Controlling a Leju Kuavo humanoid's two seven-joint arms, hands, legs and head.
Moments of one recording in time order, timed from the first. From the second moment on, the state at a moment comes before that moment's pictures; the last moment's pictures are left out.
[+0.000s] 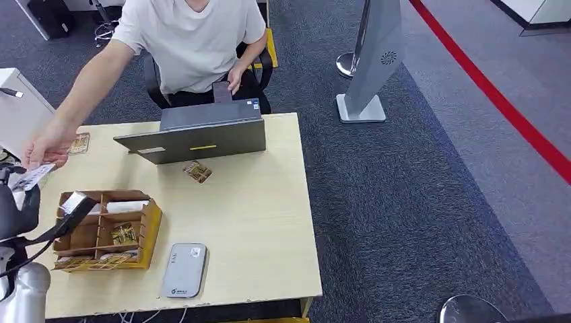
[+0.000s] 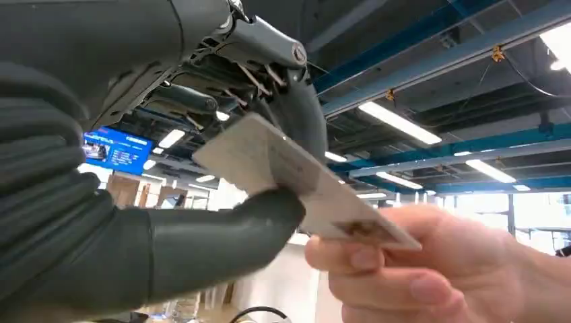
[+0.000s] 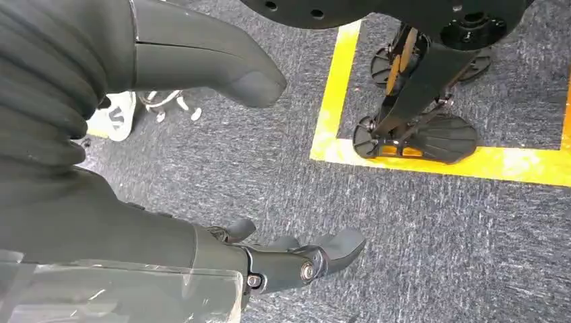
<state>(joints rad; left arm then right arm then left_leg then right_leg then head) -0.32 0.20 0.30 -1.24 -1.23 0.70 -0.27 -0.08 -0.17 1.33 -0.12 -1.18 -0.01 -0.17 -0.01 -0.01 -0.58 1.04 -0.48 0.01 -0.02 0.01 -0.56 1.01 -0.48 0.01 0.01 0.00</state>
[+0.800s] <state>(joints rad) -0.32 0.25 0.21 -1.19 -1.20 0.69 -0.20 -0.08 -0.17 1.33 -0.12 -1.19 -0.01 -0.17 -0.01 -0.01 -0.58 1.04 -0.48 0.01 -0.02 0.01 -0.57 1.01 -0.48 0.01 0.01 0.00</state>
